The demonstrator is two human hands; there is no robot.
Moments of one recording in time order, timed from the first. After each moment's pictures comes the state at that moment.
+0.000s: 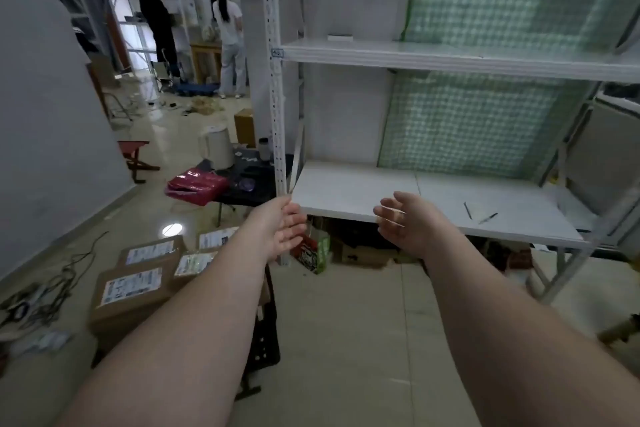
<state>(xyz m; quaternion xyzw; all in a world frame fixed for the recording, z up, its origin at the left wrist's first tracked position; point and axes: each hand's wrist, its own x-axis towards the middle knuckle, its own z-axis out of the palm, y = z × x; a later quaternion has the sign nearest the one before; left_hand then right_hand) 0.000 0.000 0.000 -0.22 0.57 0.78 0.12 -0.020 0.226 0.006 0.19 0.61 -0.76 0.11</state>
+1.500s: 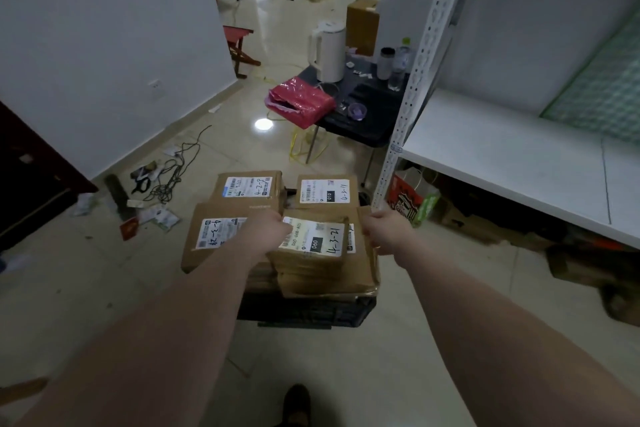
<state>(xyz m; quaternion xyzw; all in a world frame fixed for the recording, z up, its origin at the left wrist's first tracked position) -0.094 -0.254 -0.150 -0.34 0.83 0.42 0.14 -0.178 -0.058 -0.153 0.00 0.84 -0.44 0.31</state>
